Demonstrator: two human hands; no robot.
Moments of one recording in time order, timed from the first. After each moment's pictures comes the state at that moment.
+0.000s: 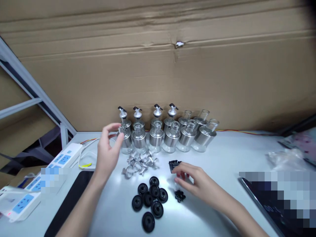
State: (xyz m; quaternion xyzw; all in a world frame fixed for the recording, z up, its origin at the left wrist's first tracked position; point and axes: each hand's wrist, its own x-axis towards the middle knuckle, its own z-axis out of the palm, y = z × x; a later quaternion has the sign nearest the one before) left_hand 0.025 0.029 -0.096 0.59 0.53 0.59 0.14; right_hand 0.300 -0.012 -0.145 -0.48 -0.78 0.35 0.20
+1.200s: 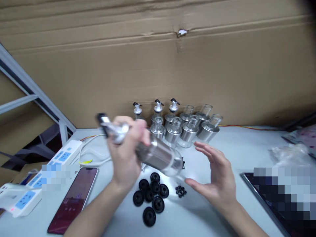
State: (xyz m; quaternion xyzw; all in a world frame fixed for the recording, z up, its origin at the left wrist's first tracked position) left_hand 0.106 0.002 -0.039 0.42 0.27 0.77 0.39; right_hand 0.299 -0.021 -0.155 -0.37 -0.73 0.07 0.58
